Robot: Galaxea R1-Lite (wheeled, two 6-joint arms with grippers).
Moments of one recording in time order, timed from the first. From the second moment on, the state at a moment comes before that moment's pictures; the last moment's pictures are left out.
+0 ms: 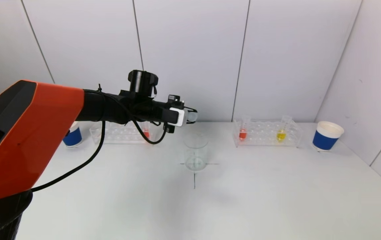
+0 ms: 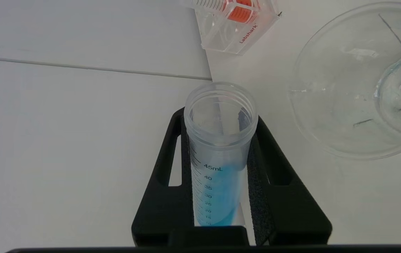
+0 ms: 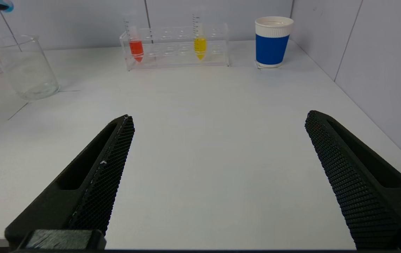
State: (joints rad) left arm -0.38 2.26 -1.75 -0.10 -0.75 1.55; right arm 0.00 0.00 0.00 -0.01 -0.03 0.06
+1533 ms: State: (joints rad) left arm -0.38 2.25 -1.72 -0.18 -0.75 1.85; right arm 0.00 0.00 0.00 -0.01 -0.03 0.06
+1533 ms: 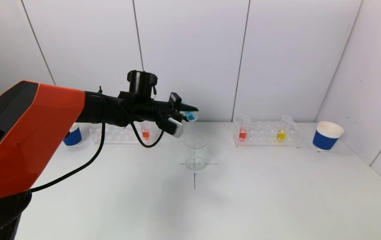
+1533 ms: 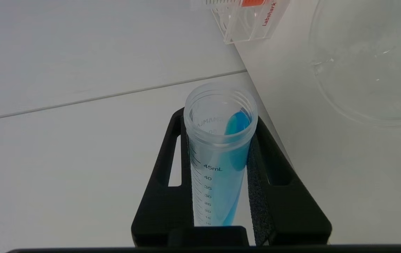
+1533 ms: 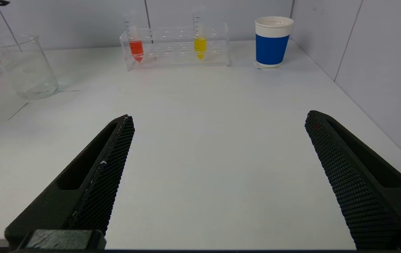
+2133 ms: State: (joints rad) left arm -0.38 2.28 -1.76 -0.23 -0.73 1.91; right arm 0.00 0.00 0.00 -0.01 -0.03 0.06
